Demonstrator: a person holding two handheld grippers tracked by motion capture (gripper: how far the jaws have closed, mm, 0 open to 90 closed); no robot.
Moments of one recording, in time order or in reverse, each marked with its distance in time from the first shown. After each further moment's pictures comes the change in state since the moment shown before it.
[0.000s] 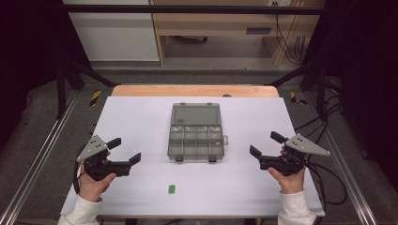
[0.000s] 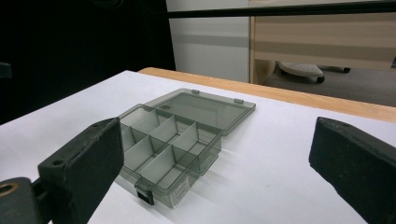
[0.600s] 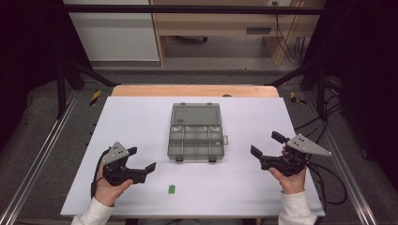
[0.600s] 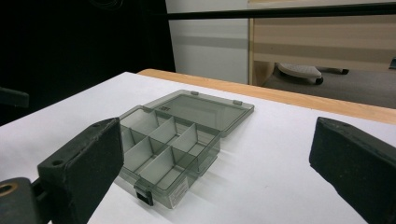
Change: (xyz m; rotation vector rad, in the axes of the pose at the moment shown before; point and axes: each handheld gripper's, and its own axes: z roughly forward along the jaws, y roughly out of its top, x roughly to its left) left arm -0.026 -0.020 0.032 0.124 -0.039 0.008; right arm -0.001 0.001 -0.003 -0.006 -0.001 -0.005
